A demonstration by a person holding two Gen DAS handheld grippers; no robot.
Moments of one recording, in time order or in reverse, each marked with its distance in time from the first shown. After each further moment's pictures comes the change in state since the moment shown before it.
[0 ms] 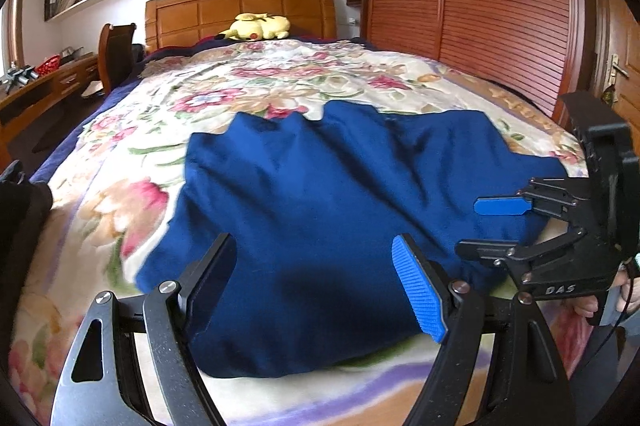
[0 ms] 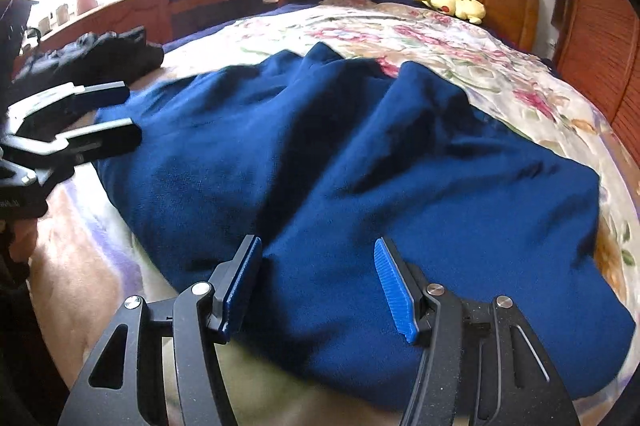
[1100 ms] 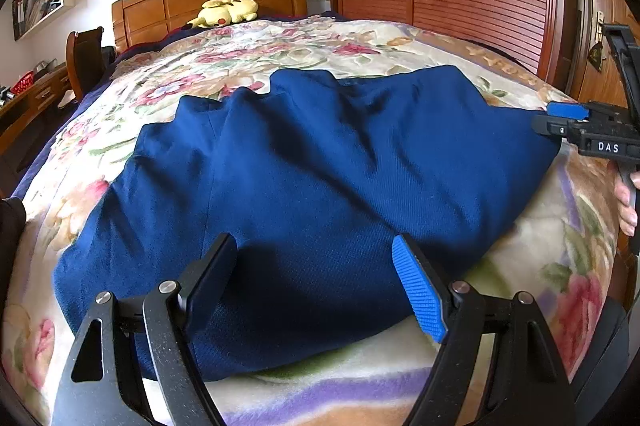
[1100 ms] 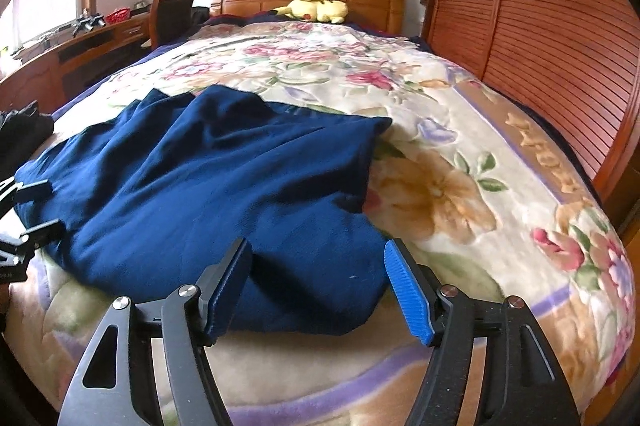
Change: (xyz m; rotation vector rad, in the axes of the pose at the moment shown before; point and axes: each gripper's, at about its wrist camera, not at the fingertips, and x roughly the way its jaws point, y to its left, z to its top) left arm 0.032 -0.055 -0.011 0.094 0.087 -0.021; right arm -0.073 -0.094 -0.037 0.243 -0.061 -0.353
